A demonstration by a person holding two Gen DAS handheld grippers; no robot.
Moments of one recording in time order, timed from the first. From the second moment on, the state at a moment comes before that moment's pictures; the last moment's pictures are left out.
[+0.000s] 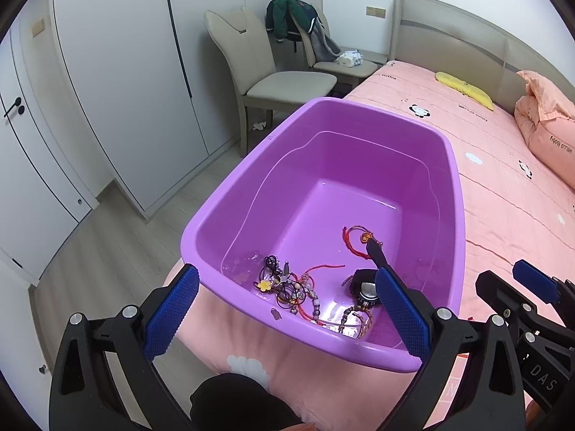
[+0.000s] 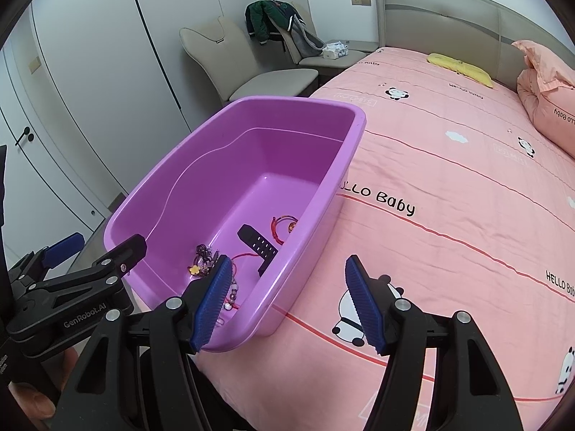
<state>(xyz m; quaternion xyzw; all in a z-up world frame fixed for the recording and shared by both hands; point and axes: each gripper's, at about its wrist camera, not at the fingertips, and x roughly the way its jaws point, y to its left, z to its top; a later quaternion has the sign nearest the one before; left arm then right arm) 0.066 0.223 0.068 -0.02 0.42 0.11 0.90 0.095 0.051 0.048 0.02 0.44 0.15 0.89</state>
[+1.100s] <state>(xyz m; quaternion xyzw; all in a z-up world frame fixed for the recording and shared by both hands) 0.063 0.228 0.071 -0.04 0.41 0.10 0.91 0.096 0.049 0.048 0.02 0.44 0.15 0.89</state>
